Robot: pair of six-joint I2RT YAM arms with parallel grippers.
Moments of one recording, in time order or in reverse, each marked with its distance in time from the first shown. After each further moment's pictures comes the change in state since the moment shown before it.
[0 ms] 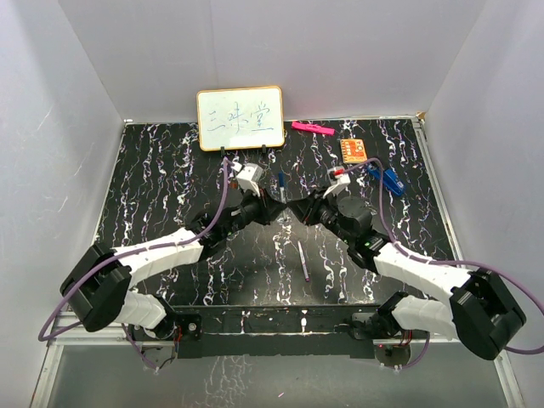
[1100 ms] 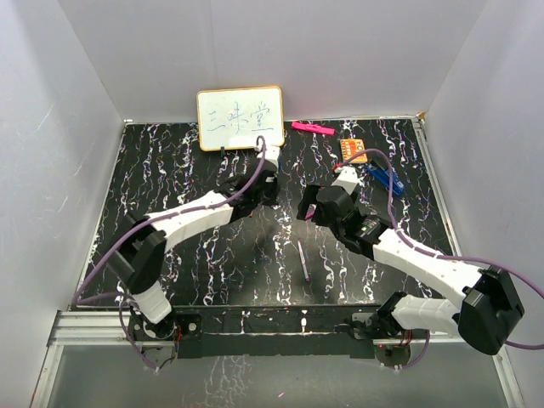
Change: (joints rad) left arm 0.043 0.280 0.459 -0.543 -0.312 0.164; right arm 0.072 0.033 0.265 -0.719 0.491 0.075
